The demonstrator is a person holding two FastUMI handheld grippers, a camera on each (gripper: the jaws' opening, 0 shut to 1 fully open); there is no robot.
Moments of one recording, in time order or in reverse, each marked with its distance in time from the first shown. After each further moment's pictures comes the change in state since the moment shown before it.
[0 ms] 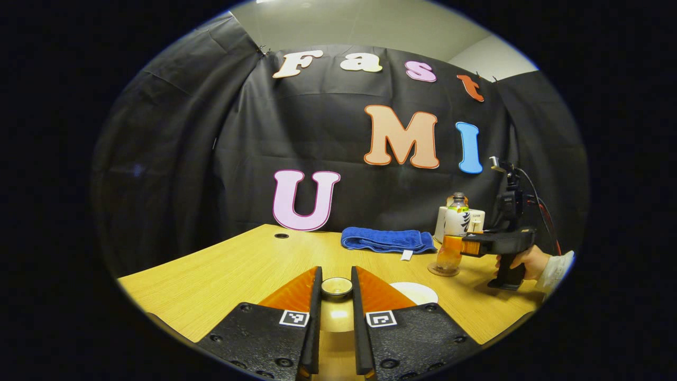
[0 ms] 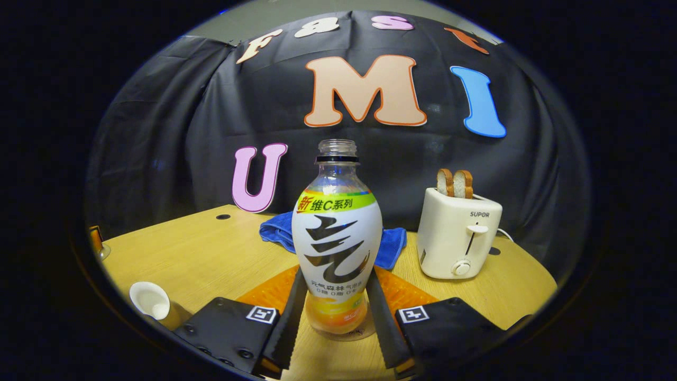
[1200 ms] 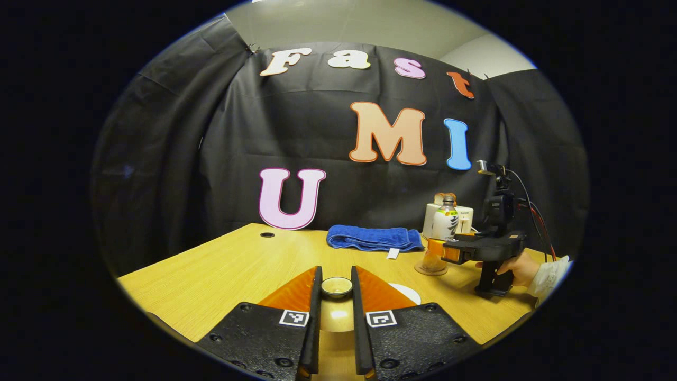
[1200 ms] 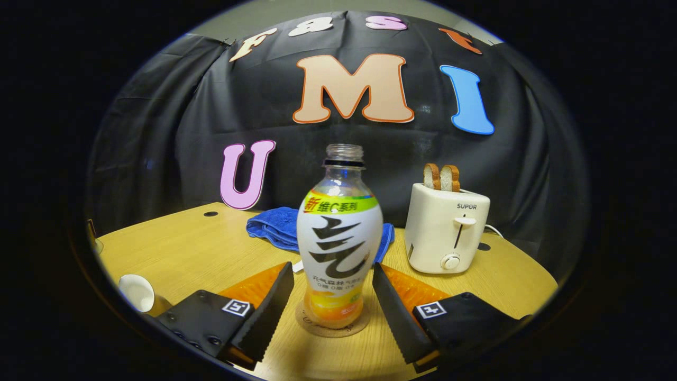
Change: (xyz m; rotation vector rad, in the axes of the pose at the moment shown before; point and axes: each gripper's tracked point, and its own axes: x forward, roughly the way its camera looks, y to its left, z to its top) left arm 0.009 -0.035 0.001 0.020 0.019 -0.071; right arm -0.012 -0.019 -0.005 -0.031 -0.009 -0.037
